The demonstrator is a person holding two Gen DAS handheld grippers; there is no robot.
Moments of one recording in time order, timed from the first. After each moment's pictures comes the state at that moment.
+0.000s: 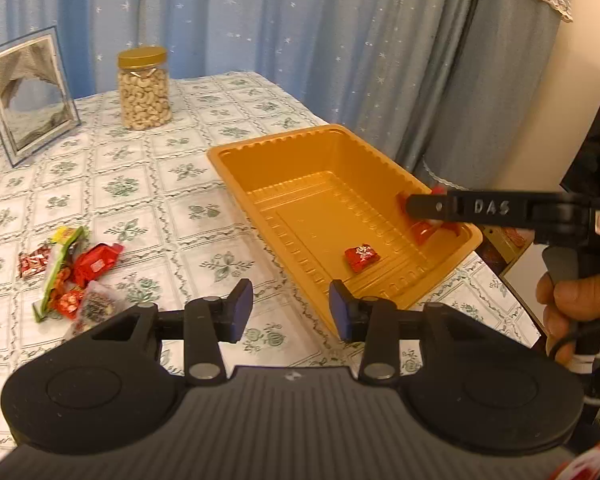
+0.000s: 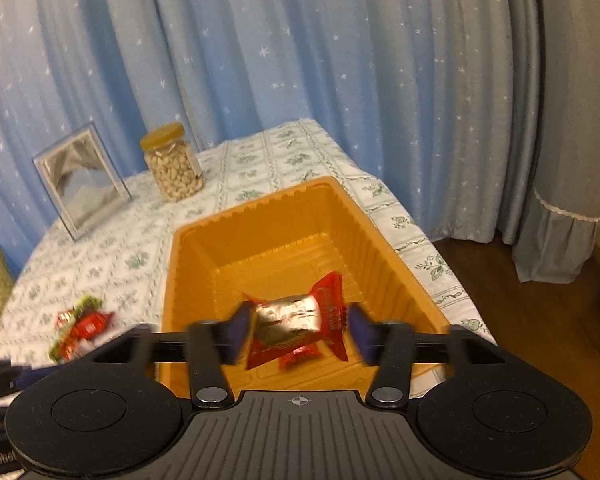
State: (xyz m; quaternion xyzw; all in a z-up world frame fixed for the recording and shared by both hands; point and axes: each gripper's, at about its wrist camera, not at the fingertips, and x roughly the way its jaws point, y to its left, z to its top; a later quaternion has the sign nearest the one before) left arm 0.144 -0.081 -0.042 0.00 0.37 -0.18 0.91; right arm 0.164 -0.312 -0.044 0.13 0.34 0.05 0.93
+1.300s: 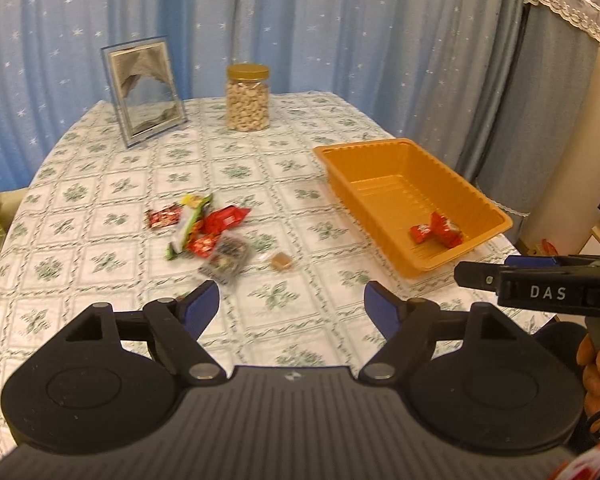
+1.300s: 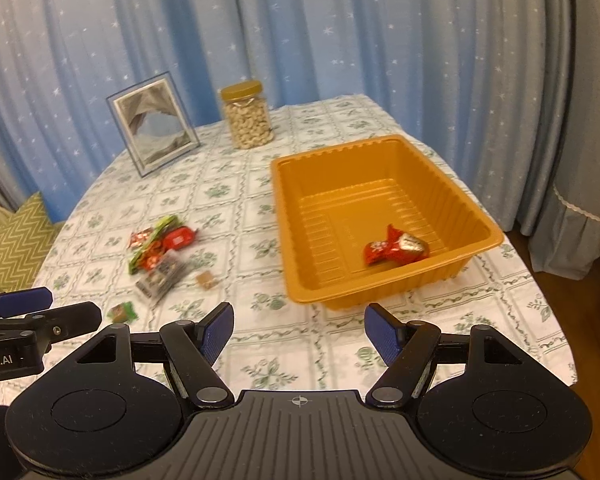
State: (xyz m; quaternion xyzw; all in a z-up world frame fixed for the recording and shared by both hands) left arm 0.040 0.008 -0.010 -0.01 0.35 -0.08 0.93; right arm 0.055 -0.226 -0.025 0.09 0.37 0.10 0.92
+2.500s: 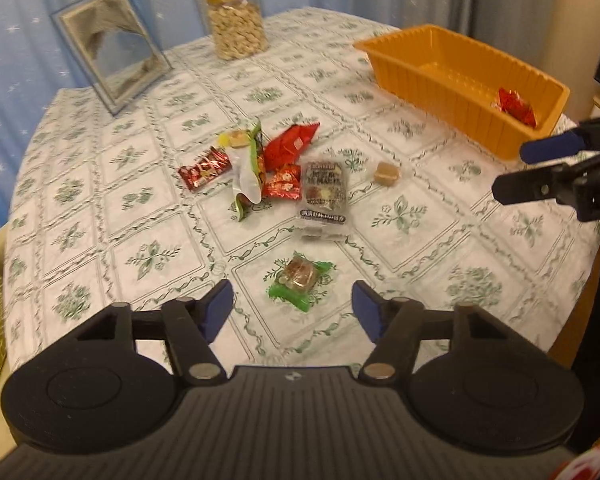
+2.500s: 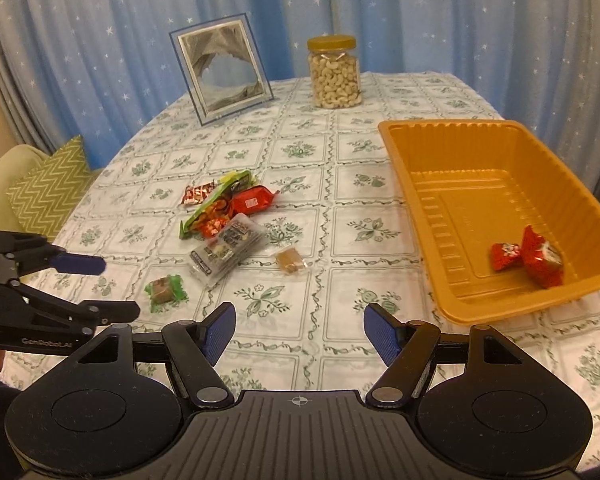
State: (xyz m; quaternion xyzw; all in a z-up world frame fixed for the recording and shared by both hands) left arm 0.123 0.099 -0.095 0.14 0.43 -0.16 0.88; right arm 0.110 -0.137 -0.075 0.04 0.40 0.18 0.90
